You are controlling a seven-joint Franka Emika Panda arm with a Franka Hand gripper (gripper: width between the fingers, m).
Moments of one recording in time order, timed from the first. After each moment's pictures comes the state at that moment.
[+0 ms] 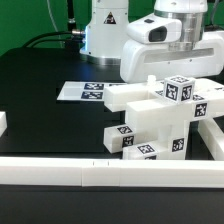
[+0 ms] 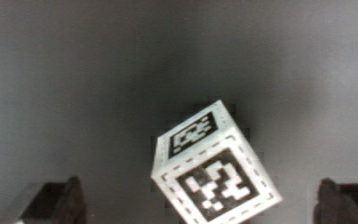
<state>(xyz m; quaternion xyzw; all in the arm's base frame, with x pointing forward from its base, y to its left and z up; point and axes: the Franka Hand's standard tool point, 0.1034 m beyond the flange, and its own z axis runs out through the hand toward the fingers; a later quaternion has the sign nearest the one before) 0.463 0.101 0.033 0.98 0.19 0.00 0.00</state>
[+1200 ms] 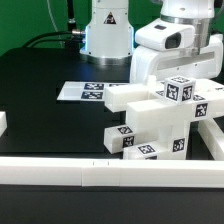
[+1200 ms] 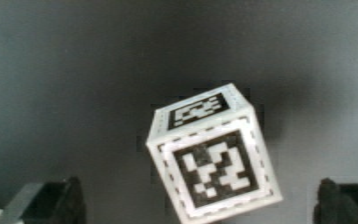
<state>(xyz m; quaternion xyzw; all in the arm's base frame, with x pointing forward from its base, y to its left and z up) 0.472 0.106 0.027 0.96 0.29 0.00 0.01</state>
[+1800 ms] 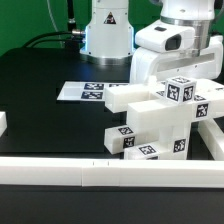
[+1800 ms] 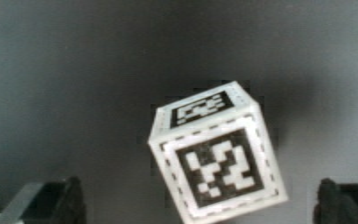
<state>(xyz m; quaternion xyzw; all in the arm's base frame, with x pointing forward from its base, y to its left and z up) 0.475 0.106 0.025 0.96 0.29 0.00 0.01</state>
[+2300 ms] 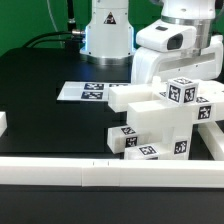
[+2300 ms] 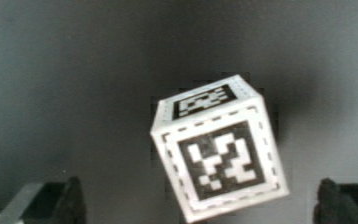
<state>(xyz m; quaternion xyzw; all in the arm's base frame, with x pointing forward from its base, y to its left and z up) 0.476 0.107 0.025 0.95 0.30 0.00 0.01</state>
